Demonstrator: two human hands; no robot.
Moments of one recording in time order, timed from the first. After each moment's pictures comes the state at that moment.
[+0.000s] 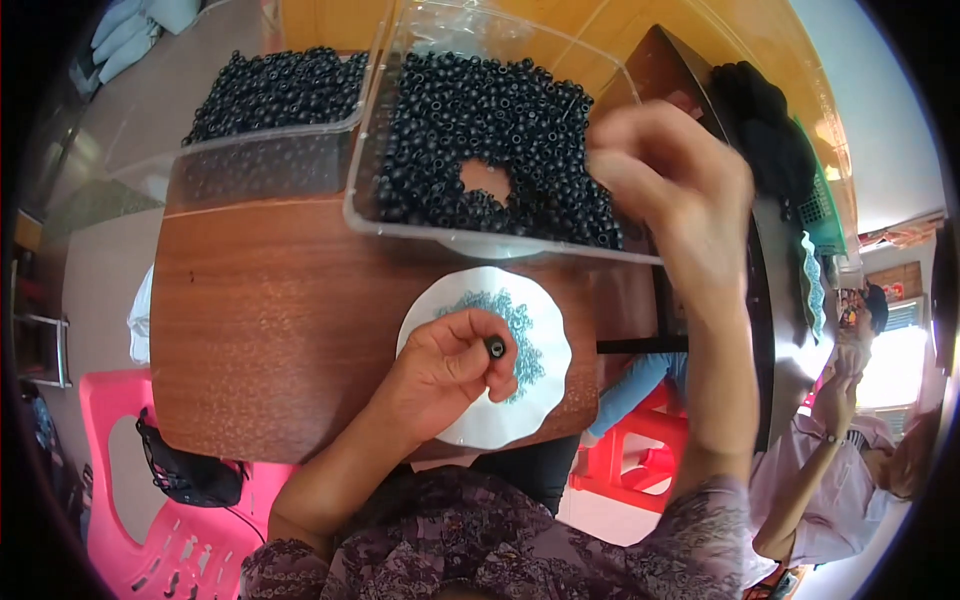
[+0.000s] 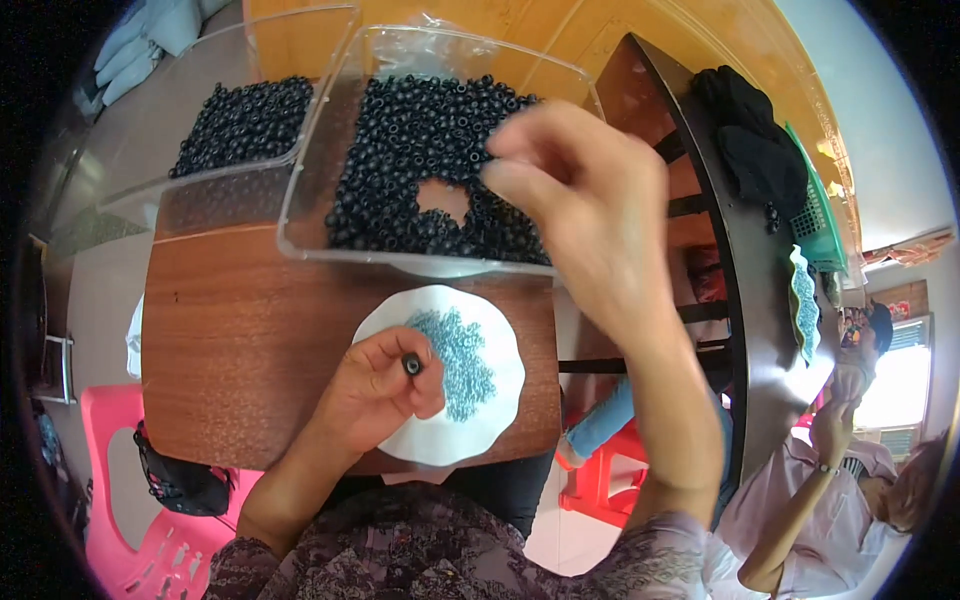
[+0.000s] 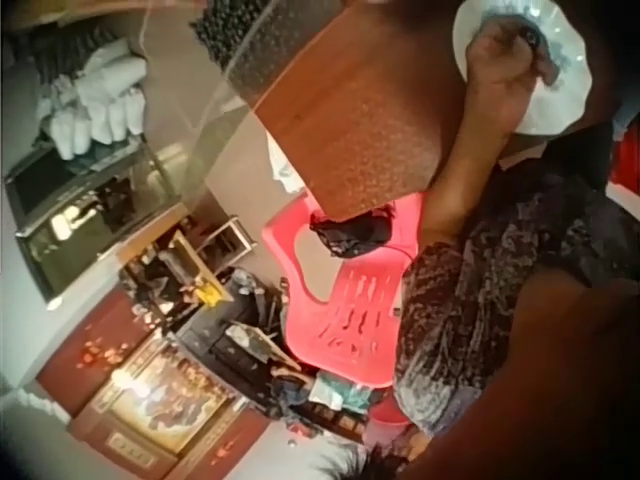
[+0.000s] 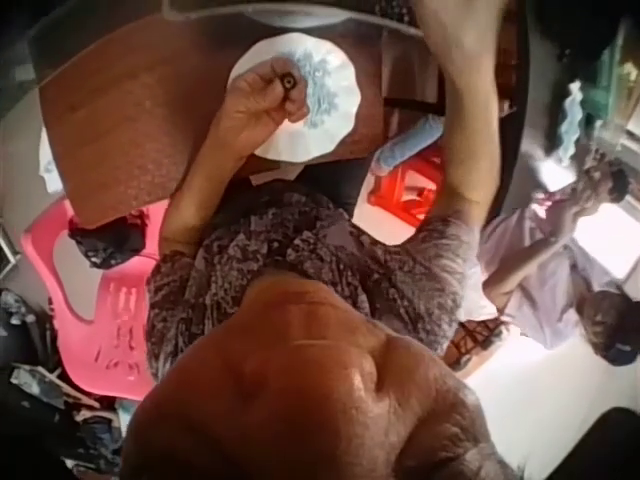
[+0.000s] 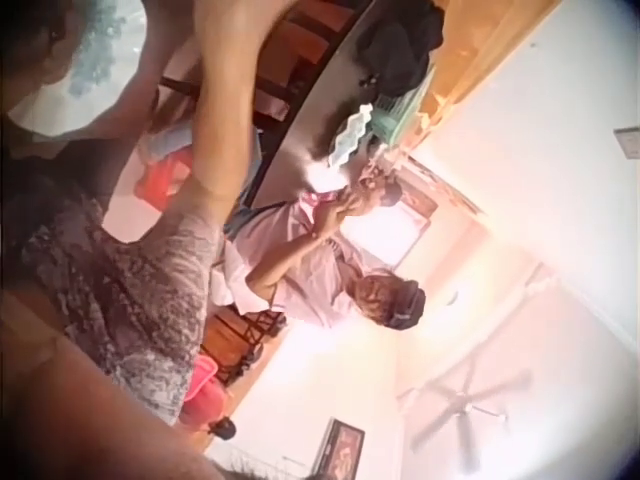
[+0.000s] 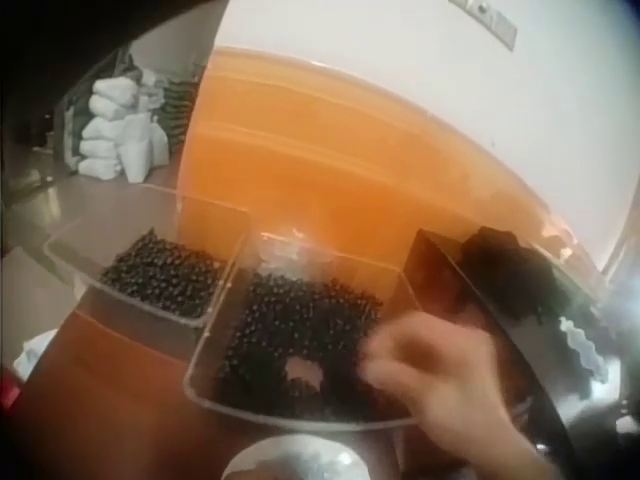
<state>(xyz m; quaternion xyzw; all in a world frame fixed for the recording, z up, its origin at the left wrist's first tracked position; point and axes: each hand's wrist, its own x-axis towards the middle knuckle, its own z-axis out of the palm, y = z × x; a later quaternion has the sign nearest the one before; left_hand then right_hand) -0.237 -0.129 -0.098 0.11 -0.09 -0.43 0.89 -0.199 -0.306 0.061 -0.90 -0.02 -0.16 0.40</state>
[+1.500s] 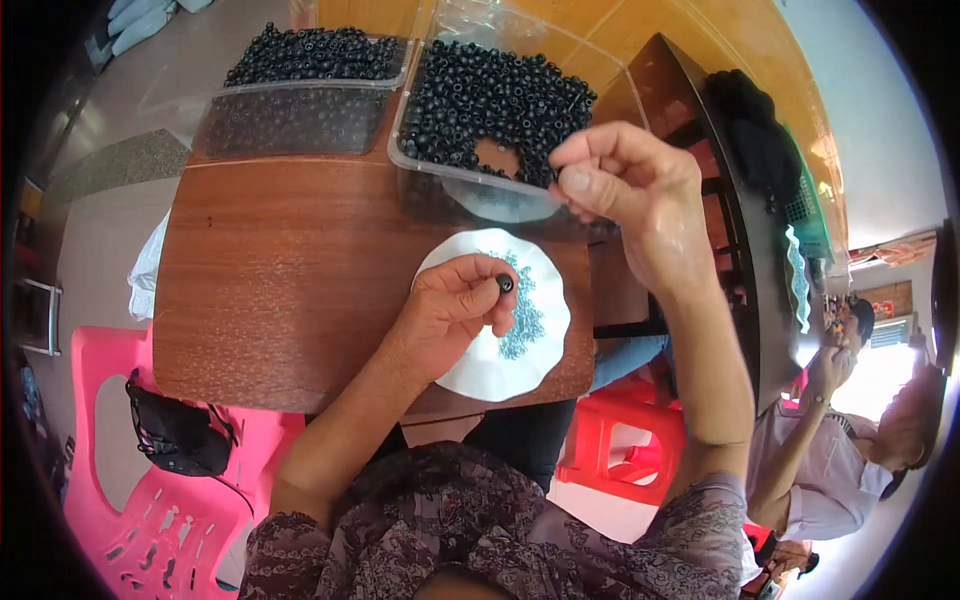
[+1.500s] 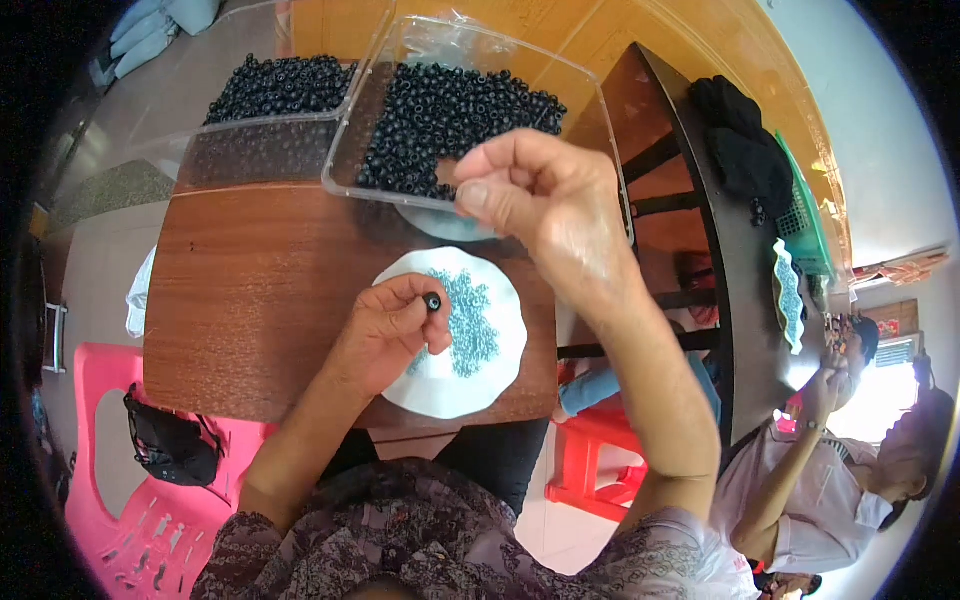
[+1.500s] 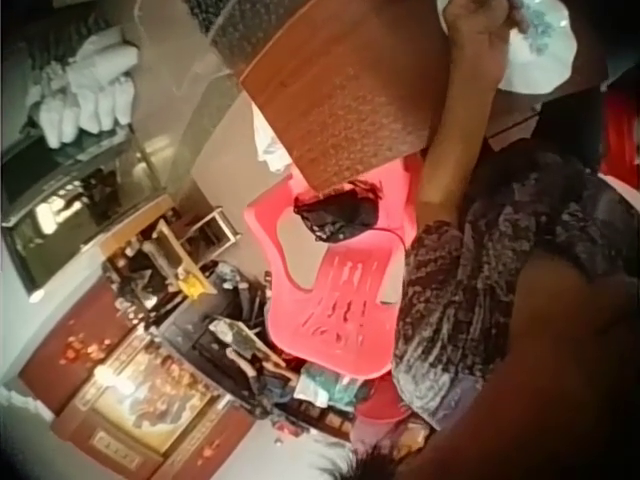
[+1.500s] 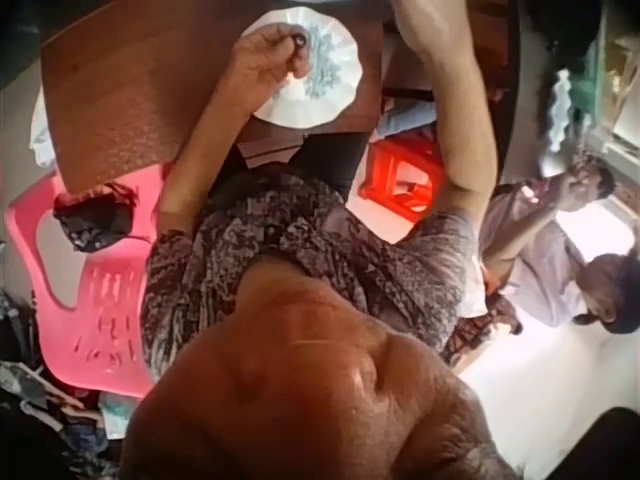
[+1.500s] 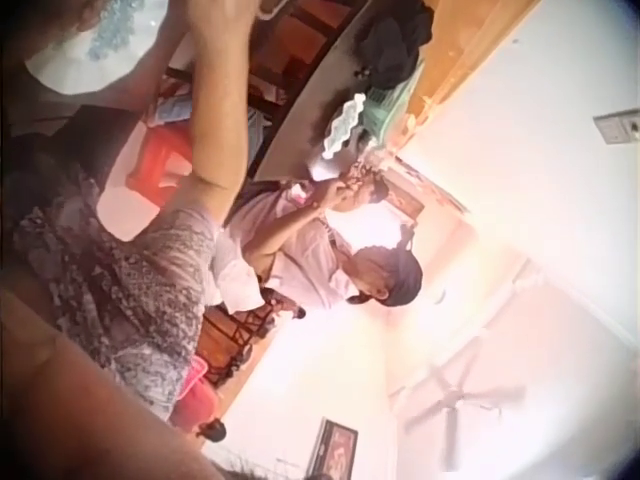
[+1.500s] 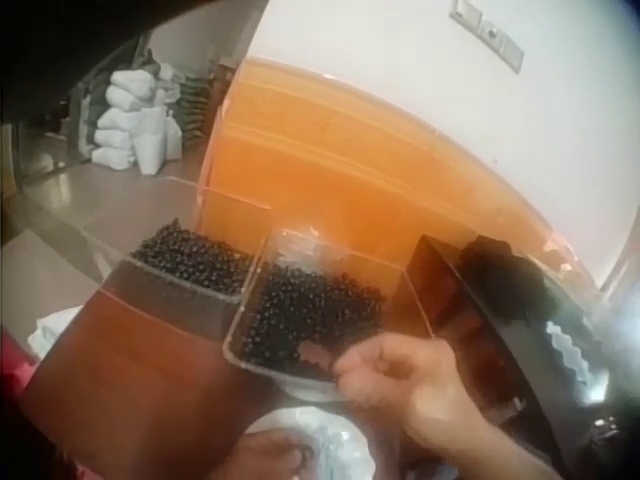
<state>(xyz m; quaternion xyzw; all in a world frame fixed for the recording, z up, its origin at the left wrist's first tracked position) -0.243 -0.126 -0.109 0.21 -0.09 -0.37 0.90 -0.227 -0.276 0.051 -0.82 -0.03 -0.04 0.57</state>
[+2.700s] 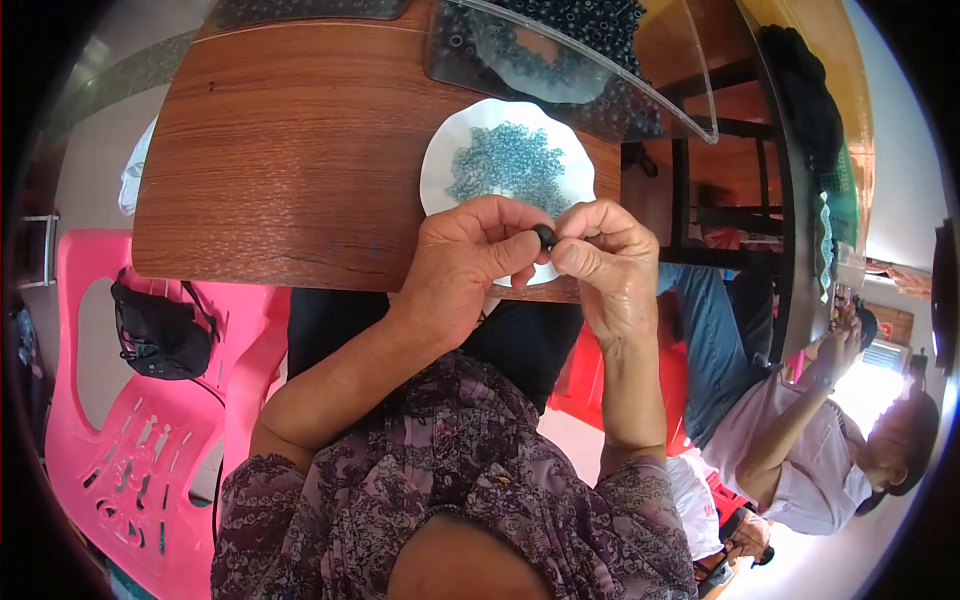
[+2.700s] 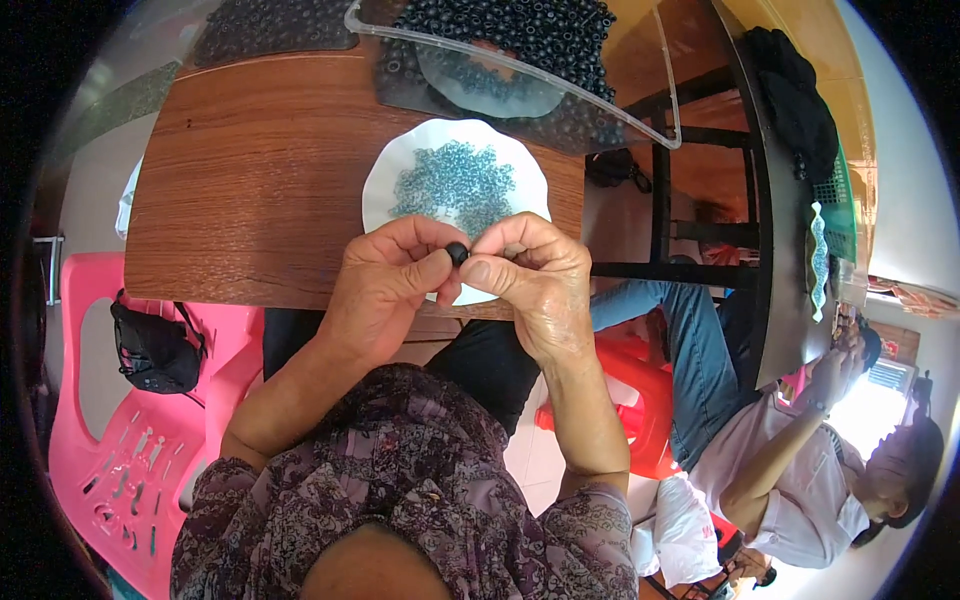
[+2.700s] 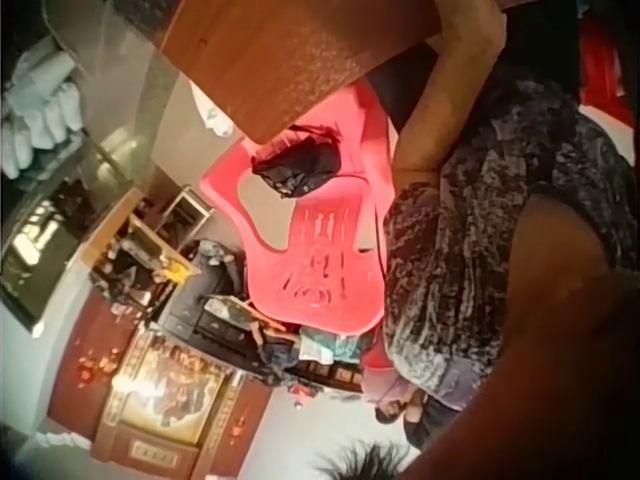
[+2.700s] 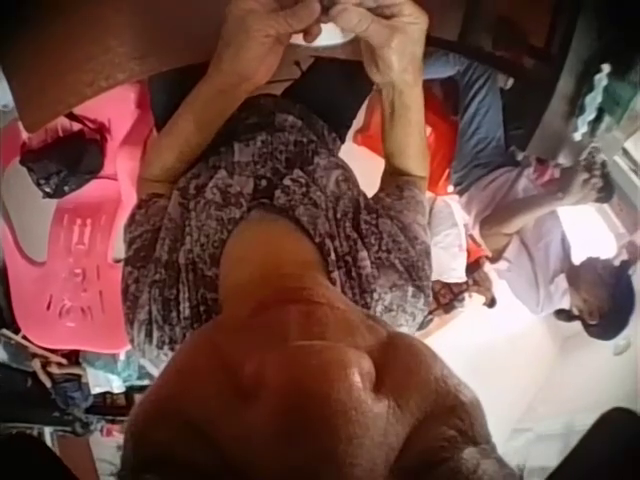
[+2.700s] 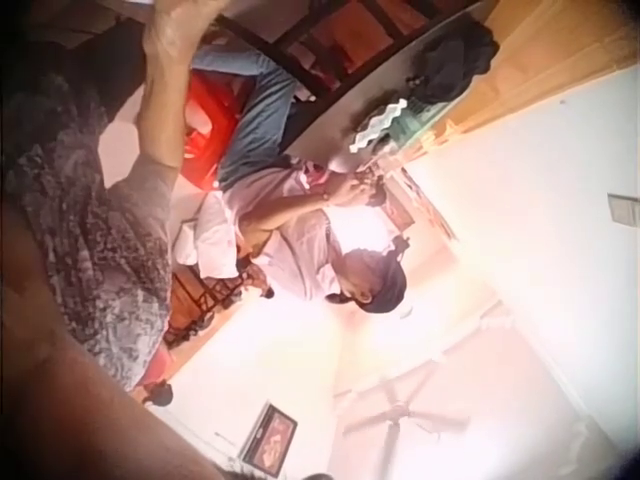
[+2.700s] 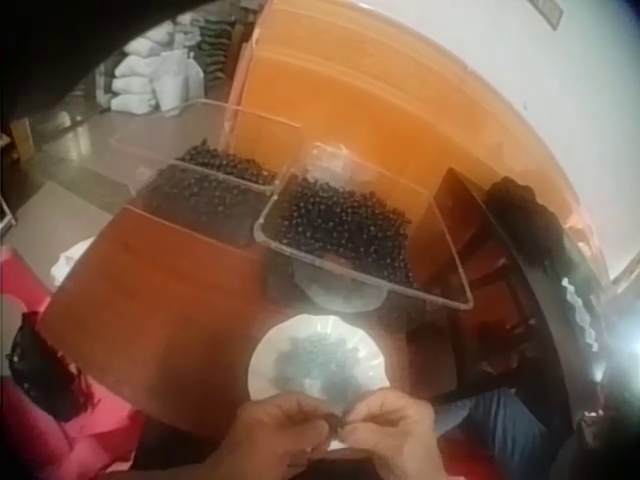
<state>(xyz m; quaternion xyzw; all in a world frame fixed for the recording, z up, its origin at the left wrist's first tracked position) -0.319 -0.119 -0.096 0.29 -0.02 -0.29 0.91 -0.345 -0.268 -0.053 -0.62 0.09 0.02 0.78</state>
